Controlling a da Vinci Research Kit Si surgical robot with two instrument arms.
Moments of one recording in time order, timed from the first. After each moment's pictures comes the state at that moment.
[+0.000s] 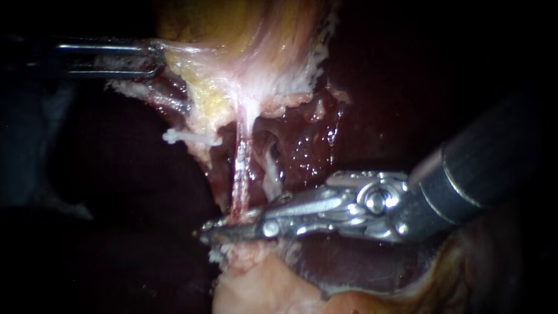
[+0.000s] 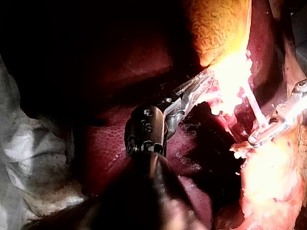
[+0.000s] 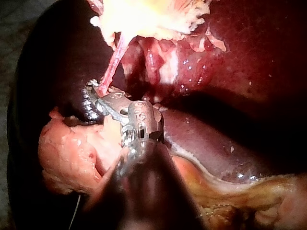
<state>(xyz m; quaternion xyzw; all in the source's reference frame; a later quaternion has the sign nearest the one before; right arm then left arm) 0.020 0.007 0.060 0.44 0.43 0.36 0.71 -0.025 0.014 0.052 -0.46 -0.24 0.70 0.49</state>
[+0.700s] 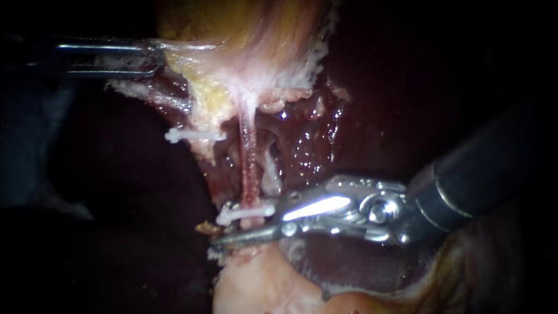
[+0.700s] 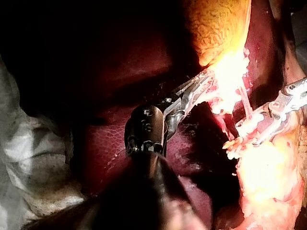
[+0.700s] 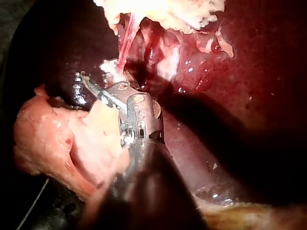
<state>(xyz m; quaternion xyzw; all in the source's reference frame) 0.019 0.006 0.066 0.33 0.50 0.26 0.76 -0.025 0.014 0.052 -0.46 -0.24 0.70 0.49</state>
